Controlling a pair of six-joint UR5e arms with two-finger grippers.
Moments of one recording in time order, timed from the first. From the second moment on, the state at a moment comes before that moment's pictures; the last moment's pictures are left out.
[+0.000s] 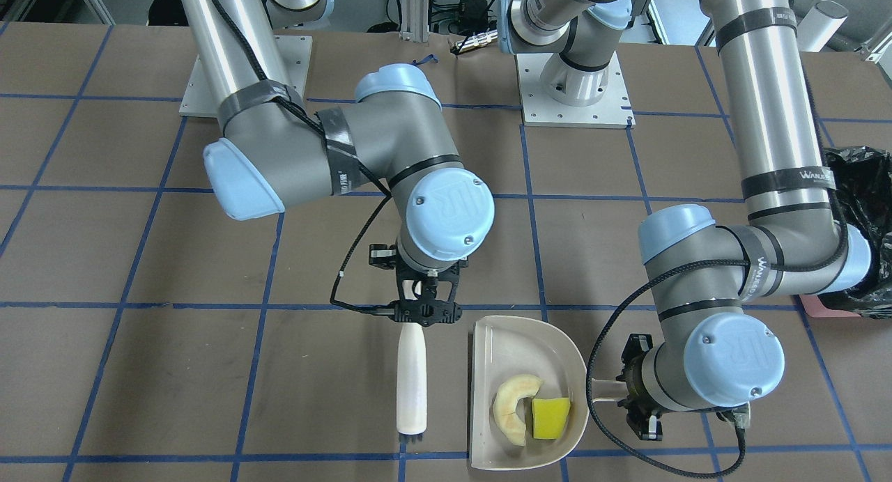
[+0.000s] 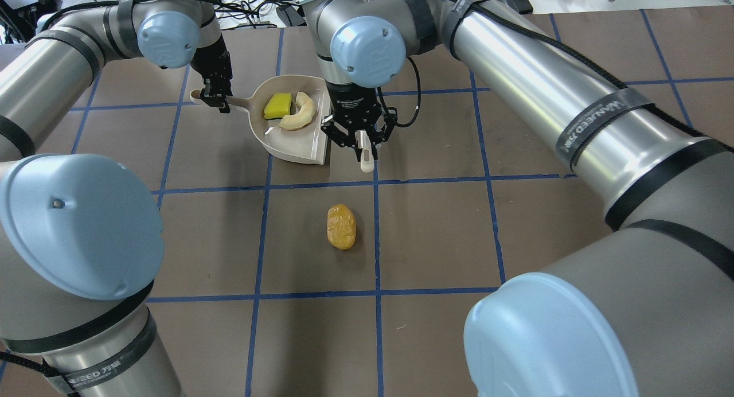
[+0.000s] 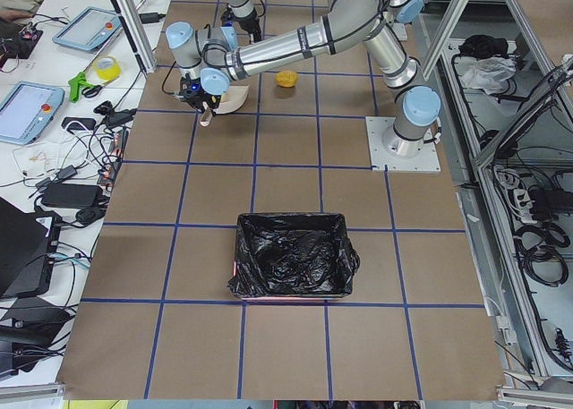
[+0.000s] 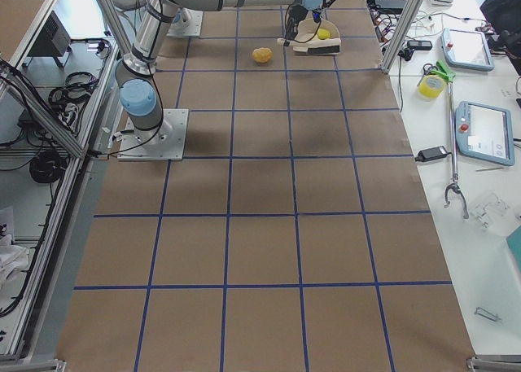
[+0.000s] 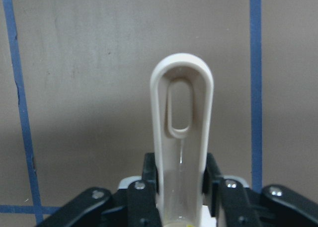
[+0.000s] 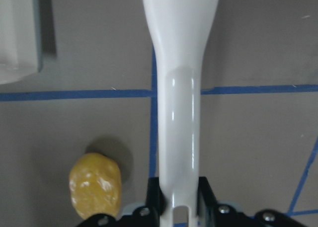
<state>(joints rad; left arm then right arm) -1.50 -2.25 -1.23 -1.33 1.67 -1.42 1.96 -0.97 1.17 -1.44 -1.58 0.37</state>
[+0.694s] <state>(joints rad) -1.48 -2.15 -1.40 -1.28 1.64 -1.32 1.90 -1.38 1.68 -1.49 -1.59 0.27</state>
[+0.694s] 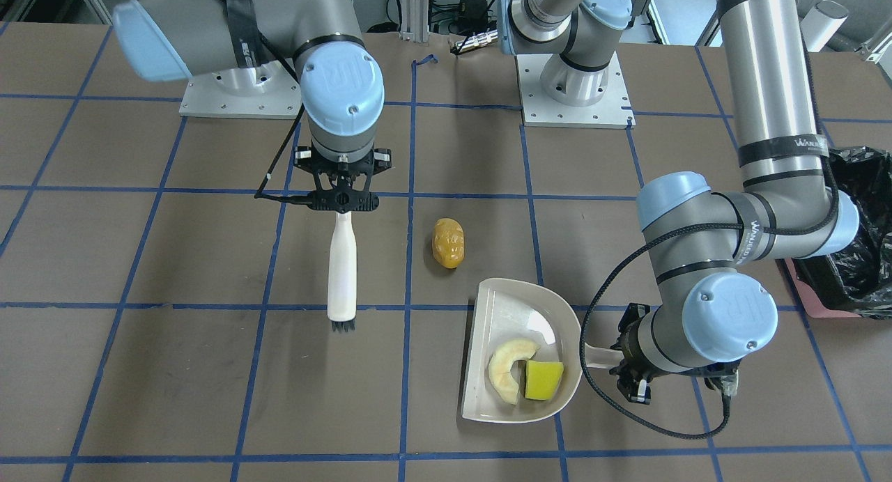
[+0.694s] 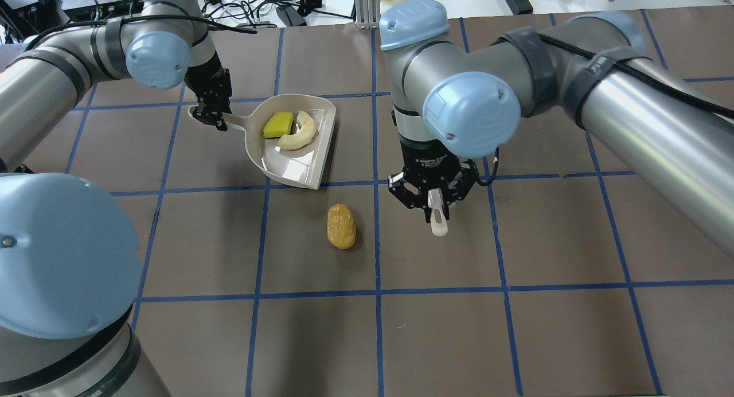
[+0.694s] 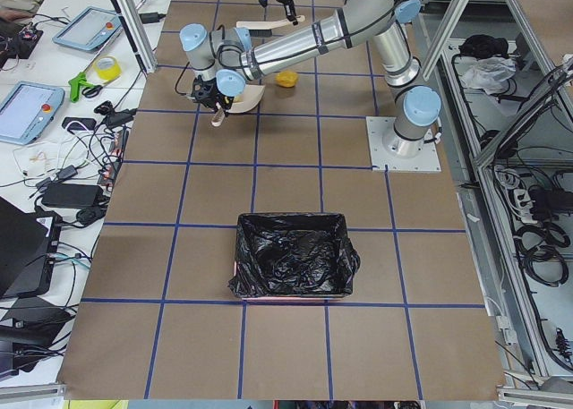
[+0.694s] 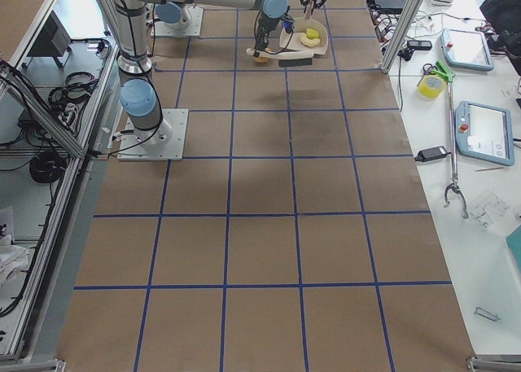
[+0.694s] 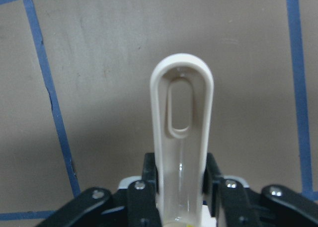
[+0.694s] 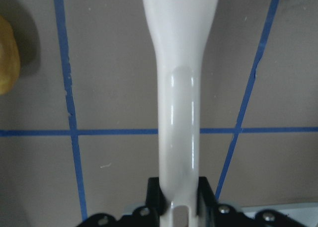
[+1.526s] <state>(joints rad) -1.44 -2.00 -1.67 -1.16 1.65 -1.26 1.91 -1.50 1.86 -1.55 -1.59 0.26</state>
